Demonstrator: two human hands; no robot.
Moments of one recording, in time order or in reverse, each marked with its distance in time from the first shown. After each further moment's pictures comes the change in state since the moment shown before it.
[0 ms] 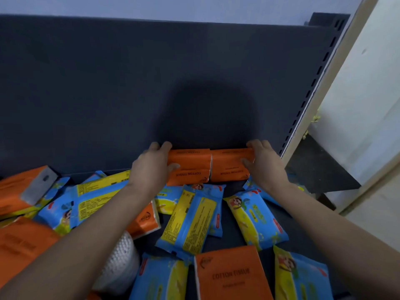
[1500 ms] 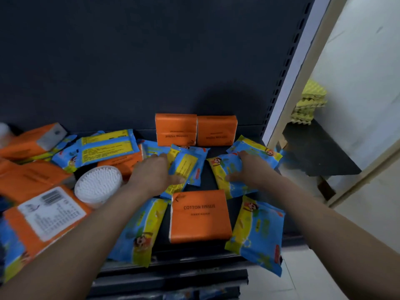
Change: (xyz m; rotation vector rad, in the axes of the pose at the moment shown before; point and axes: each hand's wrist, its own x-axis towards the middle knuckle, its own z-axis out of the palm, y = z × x) left_hand -0.102 0.055 0.005 0.058 -0.427 -0.205; right_hand -0.082 0.032 -0.012 -0.006 -0.591 0.122
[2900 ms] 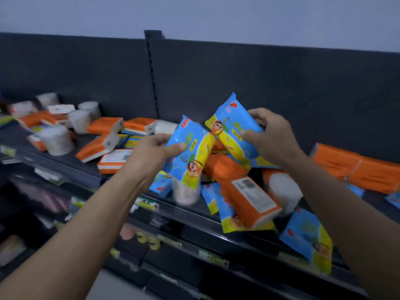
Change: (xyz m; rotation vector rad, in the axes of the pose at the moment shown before) left_hand -0.196 -0.286 -0.113 -1.296 0.547 -0.171; right_hand -0.102 -0.354 0.044 0.579 0.284 -0.769
